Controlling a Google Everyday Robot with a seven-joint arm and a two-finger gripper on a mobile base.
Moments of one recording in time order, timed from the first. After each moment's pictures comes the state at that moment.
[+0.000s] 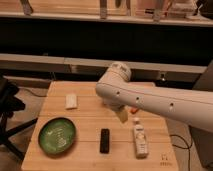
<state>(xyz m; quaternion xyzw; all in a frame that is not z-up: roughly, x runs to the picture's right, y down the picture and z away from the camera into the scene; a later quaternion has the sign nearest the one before) 0.058 0.097 0.677 -0.23 -0.03 -0.28 0.93</state>
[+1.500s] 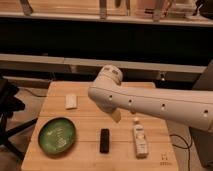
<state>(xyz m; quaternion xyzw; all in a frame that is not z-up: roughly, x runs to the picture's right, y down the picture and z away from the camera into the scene) 0.016 0.104 0.684 -0.21 -0.08 -0.37 0.90</state>
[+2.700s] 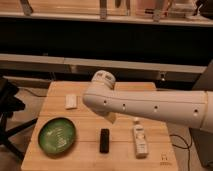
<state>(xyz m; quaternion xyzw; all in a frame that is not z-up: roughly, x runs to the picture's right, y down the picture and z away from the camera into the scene) -0.017 0.121 0.693 -0.18 -0.11 -0.45 0.86</state>
